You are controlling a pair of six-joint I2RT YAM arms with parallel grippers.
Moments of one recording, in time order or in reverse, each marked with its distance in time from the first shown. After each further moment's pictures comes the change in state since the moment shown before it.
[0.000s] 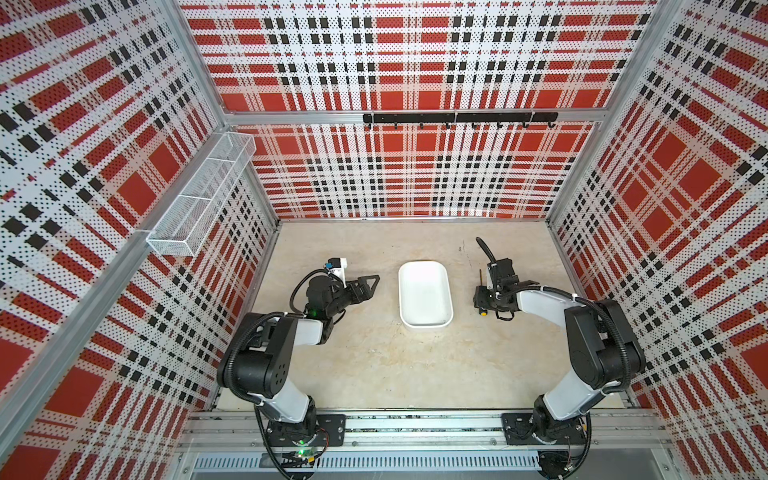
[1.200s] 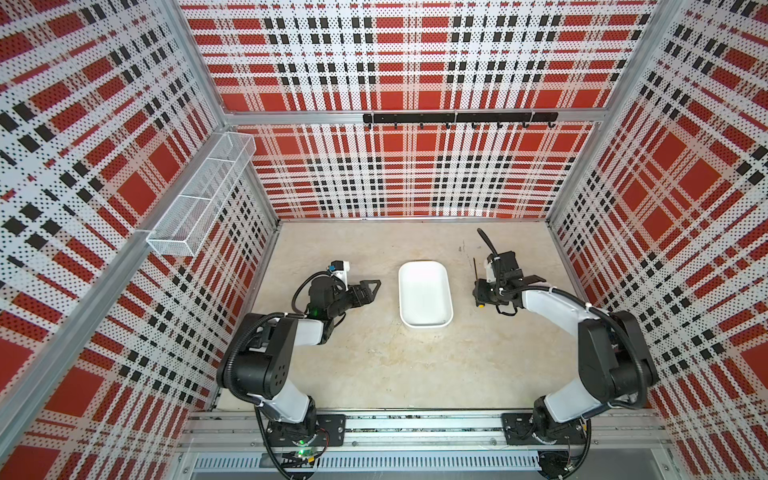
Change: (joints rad) left arm -0.011 -0.011 0.003 -0.101 -0.007 0.050; right arm 0.033 -0.143 0.068 -0.086 -0.095 0.002
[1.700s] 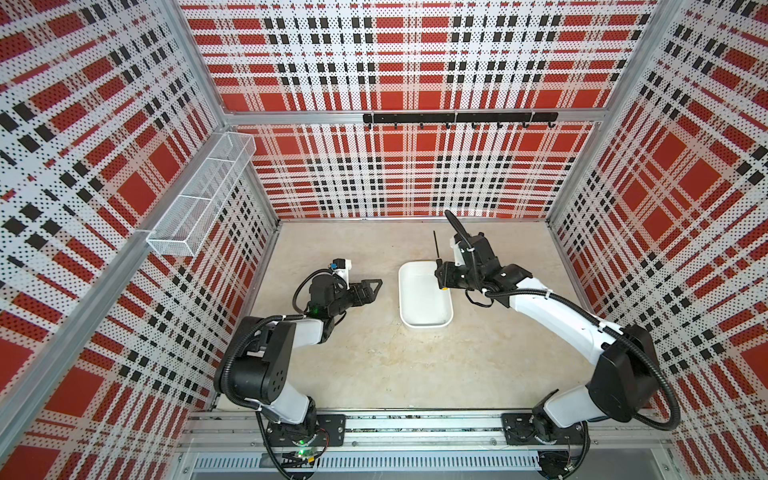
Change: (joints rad) left arm -0.010 -0.026 0.018 -0.048 0.000 0.041; right arm 0.308 0.005 0.276 -0.070 0.057 0.212
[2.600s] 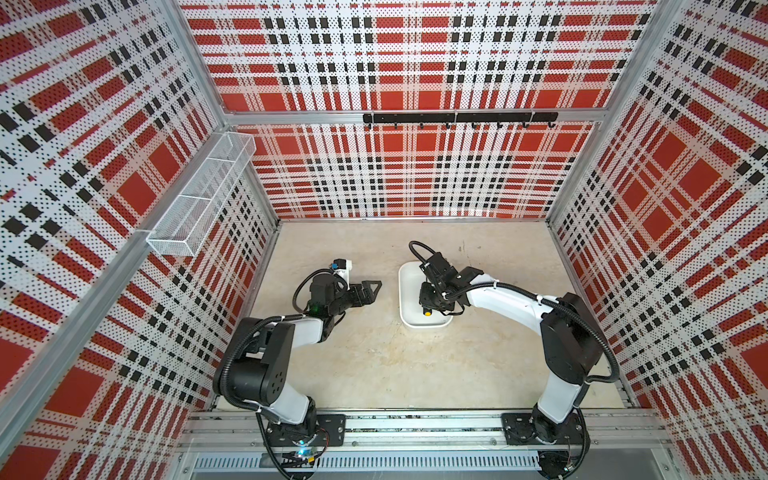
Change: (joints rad) left arm 0.000 -0.011 0.013 -0.067 -0.023 0.049; right arm 0.129 0.271 0.069 -0.157 0.075 0.262
